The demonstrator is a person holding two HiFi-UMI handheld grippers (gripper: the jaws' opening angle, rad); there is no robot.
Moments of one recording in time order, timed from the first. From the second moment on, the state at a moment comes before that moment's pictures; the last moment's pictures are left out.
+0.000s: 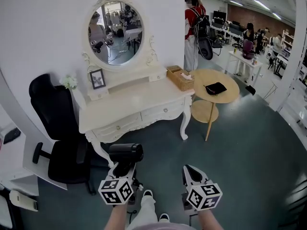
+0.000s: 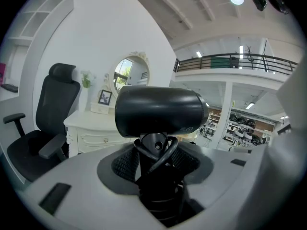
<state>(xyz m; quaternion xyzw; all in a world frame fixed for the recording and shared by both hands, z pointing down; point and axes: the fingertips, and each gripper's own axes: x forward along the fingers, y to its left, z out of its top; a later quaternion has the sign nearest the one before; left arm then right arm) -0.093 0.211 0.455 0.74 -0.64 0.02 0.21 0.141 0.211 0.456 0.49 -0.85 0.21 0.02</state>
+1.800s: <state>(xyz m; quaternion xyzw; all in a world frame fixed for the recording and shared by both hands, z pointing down) -0.182 -0.224 0.469 0.79 -0.58 0.05 0.20 0.033 -0.161 0.458 0.54 -0.82 0.20 0.04</state>
